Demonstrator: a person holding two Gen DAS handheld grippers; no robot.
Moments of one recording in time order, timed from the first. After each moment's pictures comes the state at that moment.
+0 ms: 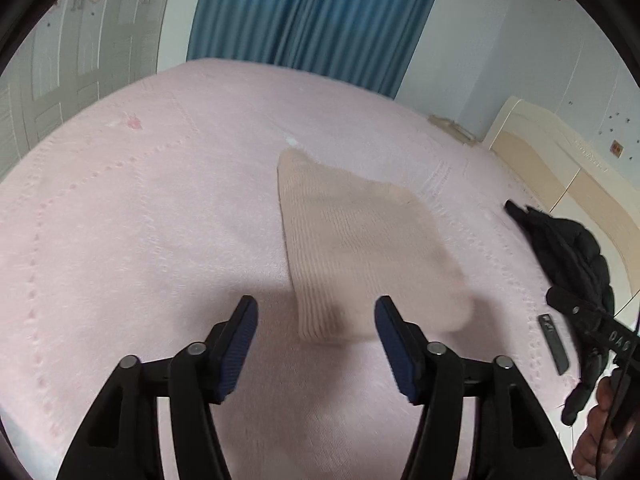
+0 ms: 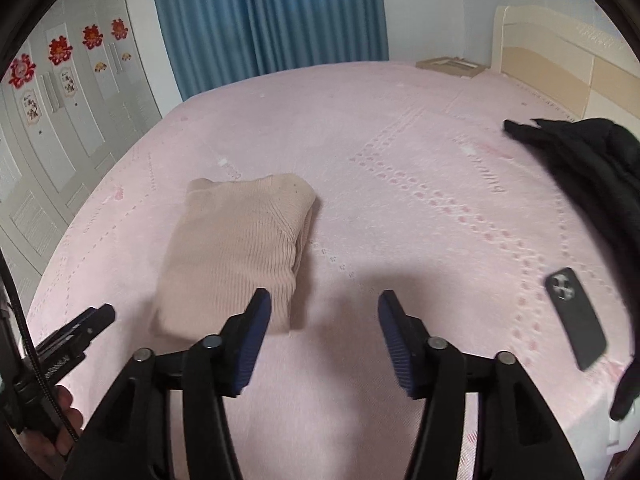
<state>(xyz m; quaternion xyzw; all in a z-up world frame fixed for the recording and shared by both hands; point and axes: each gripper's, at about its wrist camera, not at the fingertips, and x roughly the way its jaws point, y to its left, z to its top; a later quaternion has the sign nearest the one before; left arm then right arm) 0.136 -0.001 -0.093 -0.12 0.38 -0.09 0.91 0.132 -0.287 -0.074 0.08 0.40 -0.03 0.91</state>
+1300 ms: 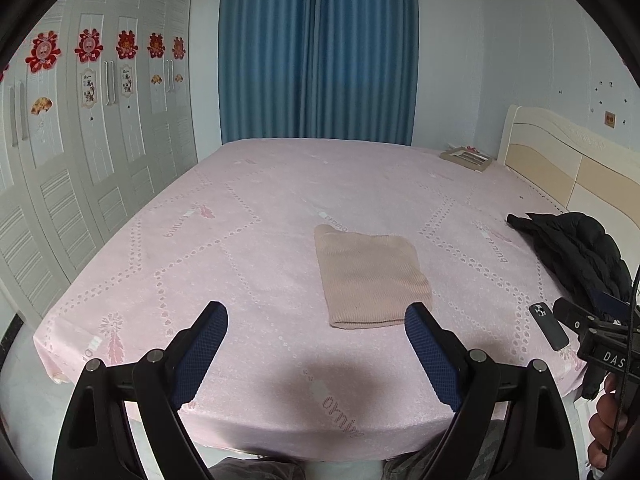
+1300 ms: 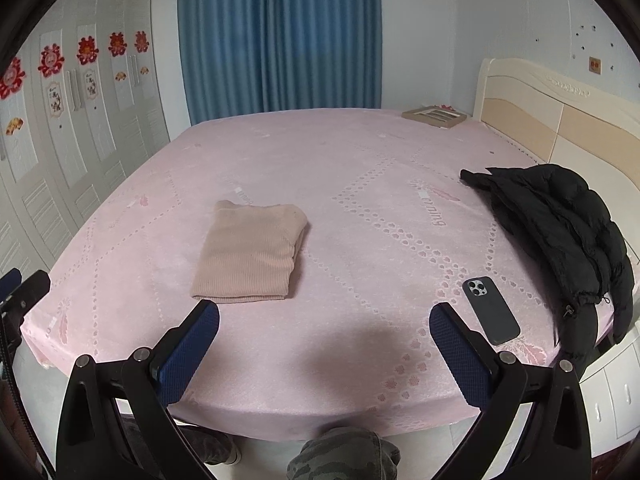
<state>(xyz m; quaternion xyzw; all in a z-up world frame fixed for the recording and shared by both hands) -0.022 -0.013 0.045 -0.01 0.30 0.00 0.95 -0.017 -0.283 0.032 0.03 0.34 -0.04 0.94</state>
